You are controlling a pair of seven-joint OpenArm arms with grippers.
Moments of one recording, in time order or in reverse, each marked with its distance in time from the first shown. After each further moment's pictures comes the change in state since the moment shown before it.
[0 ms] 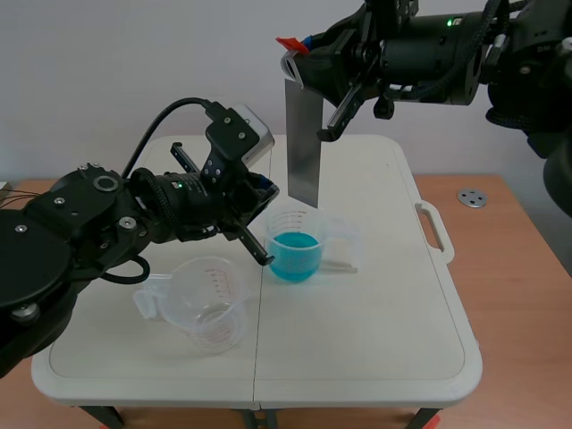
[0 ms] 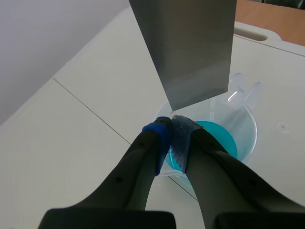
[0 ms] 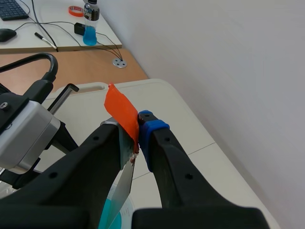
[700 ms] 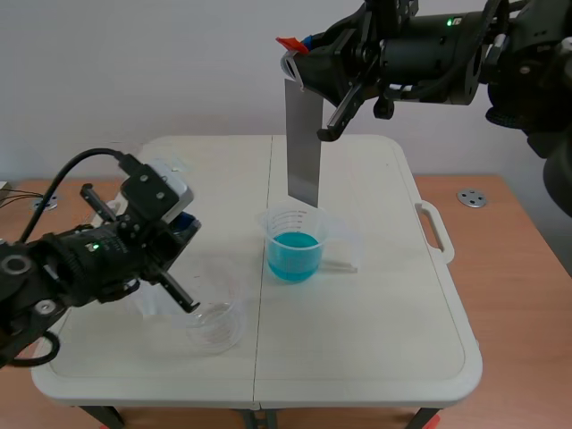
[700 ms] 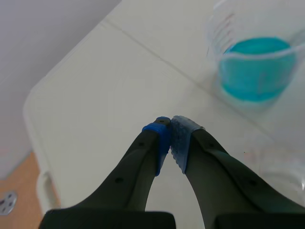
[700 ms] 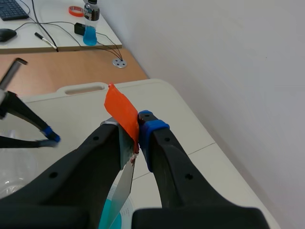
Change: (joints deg) left arm 15.2 -13.8 -2.8 8.1 -1.1 14.8 -5.8; right arm 0.0 0.0 0.0 0.0 0.0 0.0 0.0
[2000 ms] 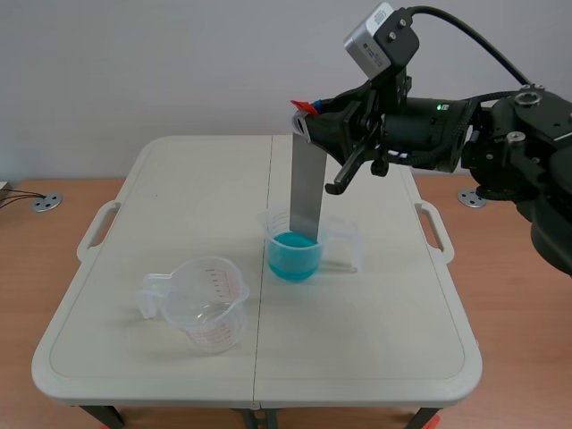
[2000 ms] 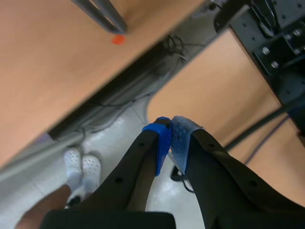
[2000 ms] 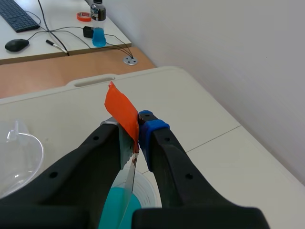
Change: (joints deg) left arm 67.9 -15.0 -31.1 15.0 -13.2 -4.7 -2.4; right arm -0.8 0.0 -3.2 -16.7 -7.1 -0.1 19.2
